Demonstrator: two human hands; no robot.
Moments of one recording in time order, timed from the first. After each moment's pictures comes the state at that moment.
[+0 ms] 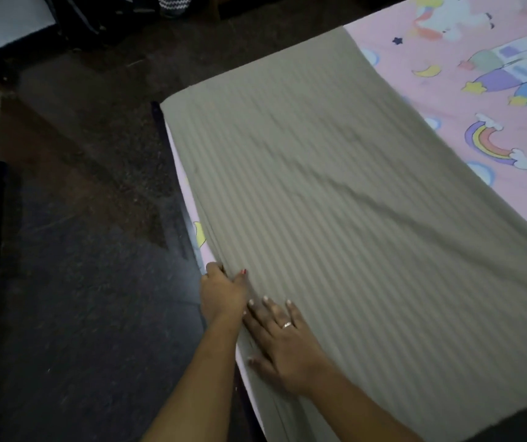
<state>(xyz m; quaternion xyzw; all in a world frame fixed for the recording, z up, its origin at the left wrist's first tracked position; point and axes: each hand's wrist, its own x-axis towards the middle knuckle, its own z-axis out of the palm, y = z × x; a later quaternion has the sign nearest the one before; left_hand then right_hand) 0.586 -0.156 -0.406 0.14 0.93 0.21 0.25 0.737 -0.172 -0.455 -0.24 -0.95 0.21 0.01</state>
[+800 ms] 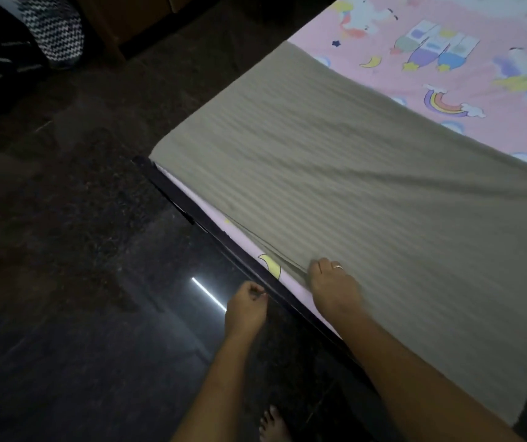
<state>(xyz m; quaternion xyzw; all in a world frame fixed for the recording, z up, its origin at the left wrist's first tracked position) 0.388 -0.180 -0.390 0.35 0.78 0.19 0.48 0.553 -0.149 -0.415 -0.63 -0.77 0.08 -0.03</state>
